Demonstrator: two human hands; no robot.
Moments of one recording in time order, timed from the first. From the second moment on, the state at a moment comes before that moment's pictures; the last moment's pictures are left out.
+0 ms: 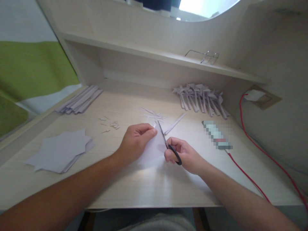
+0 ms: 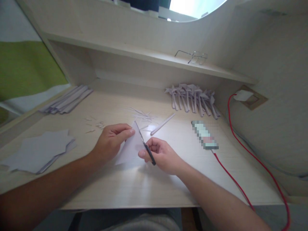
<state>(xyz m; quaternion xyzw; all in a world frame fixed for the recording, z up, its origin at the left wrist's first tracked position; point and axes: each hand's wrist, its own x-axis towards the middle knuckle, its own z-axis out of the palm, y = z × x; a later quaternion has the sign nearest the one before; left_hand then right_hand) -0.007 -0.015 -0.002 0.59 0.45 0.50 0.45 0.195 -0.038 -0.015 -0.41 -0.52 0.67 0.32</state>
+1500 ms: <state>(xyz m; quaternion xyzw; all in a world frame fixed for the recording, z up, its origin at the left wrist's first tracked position) -0.008 -0.014 0.002 0.58 0.37 0.53 0.50 0.299 0.003 0.017 -0.68 -0.69 0.24 0.08</state>
